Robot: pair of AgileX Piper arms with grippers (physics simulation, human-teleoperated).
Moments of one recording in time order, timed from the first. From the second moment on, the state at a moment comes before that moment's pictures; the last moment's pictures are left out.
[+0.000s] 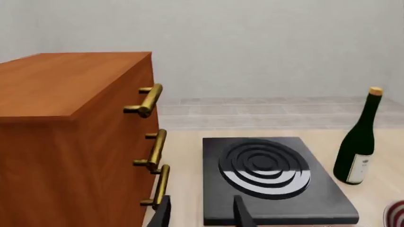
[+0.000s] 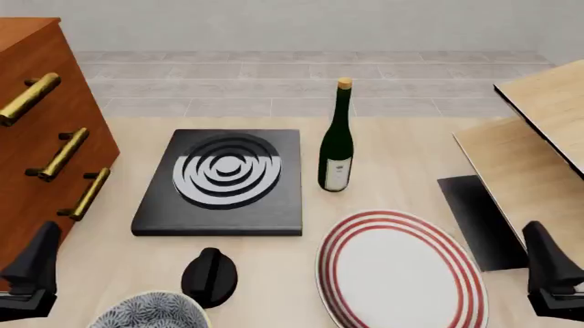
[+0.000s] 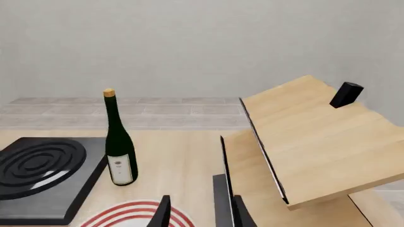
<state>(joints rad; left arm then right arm) 0.00 0.00 0.00 0.00 0.01 0.00 0.00 0.00 0.00 0.00</state>
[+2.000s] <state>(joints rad) -0.17 0.30 -0.41 0.77 0.06 0.00 0.01 0.00 0.00 0.00</state>
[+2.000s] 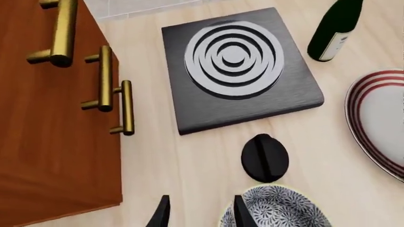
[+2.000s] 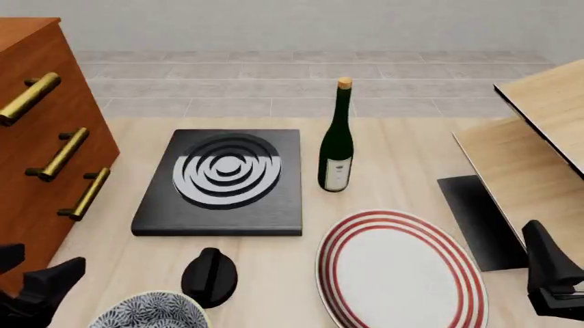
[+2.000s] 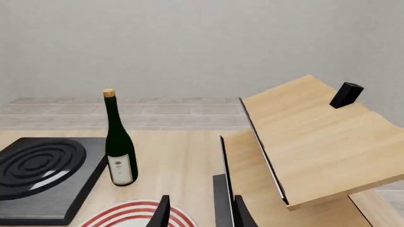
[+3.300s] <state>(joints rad) -0.24 0.40 -0.42 0.89 0.07 0.00 0.01 0.00 0.00 0.00</state>
